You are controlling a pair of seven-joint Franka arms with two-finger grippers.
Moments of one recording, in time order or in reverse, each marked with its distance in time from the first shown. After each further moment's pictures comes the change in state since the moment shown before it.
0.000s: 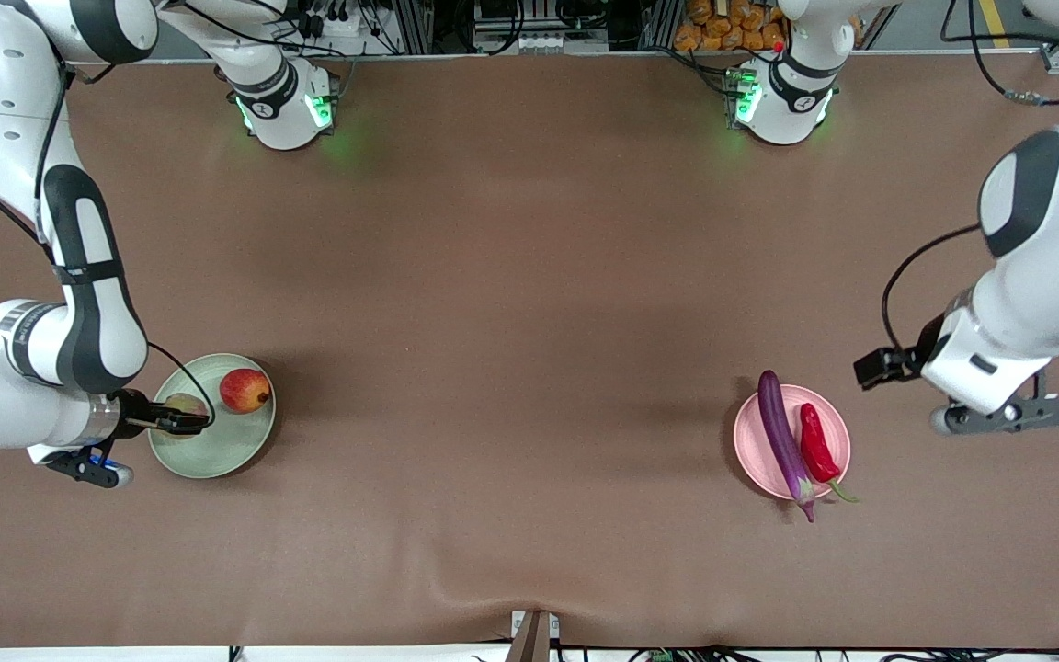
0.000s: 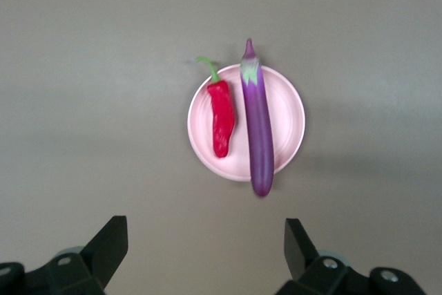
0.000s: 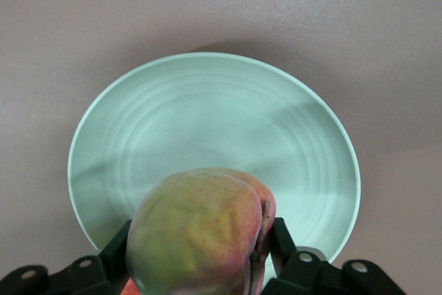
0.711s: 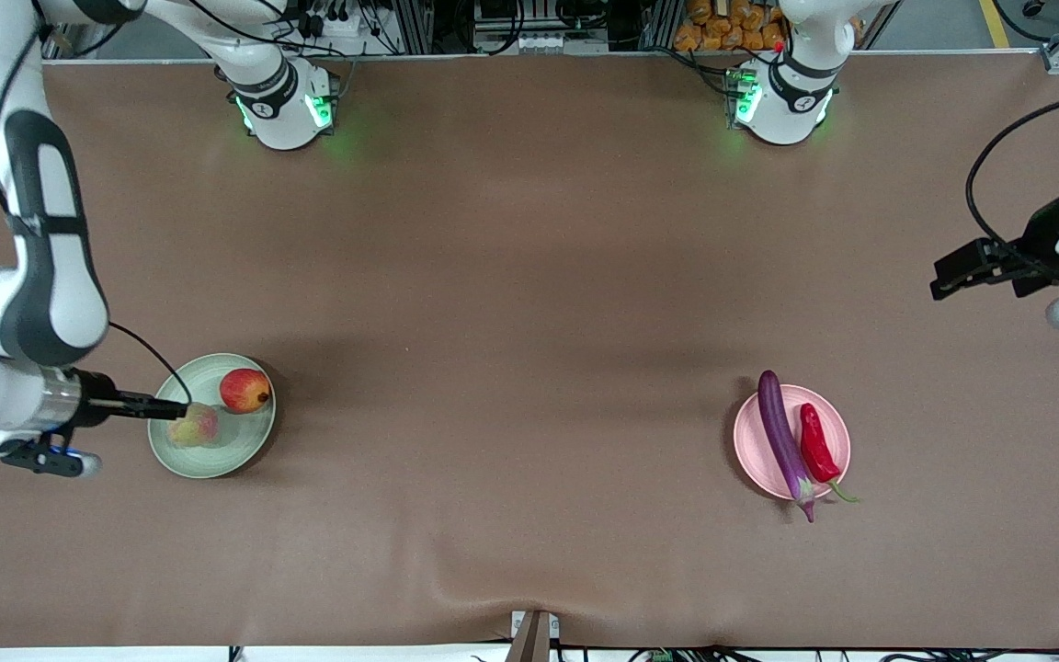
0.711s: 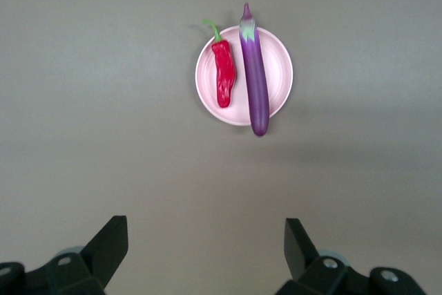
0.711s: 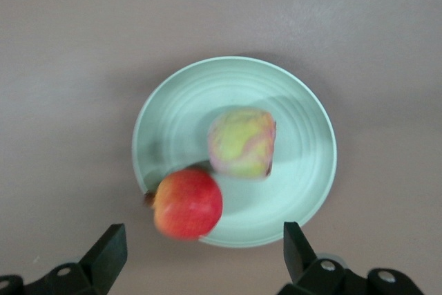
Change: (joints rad) left arm 0.048 -0.212 0.083 -0.021 -0.202 -0.179 0.171; right arm 0.001 -0.216 0.013 -0.024 -0.001 -0.122 -0.084
